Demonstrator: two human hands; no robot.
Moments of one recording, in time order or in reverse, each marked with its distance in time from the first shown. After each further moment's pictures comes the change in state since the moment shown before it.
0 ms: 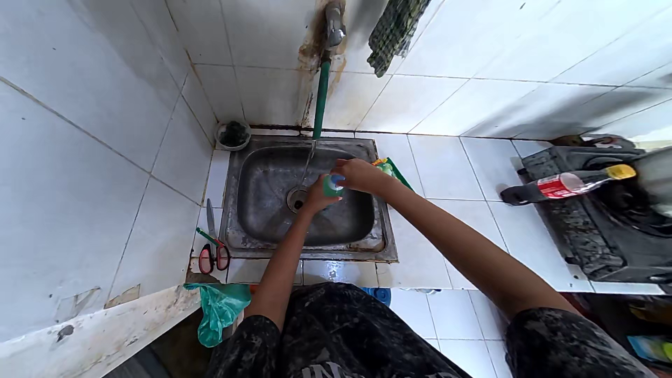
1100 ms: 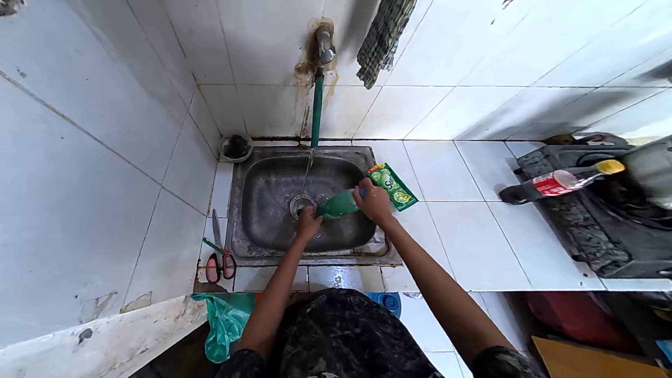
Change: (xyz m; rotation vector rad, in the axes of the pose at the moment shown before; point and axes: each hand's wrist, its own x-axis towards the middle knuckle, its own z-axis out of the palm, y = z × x) left_hand -0.059 -0.029 0.002 -0.076 0.098 -0.285; right_hand -0.043 0.010 0.078 0.310 0.389 0.658
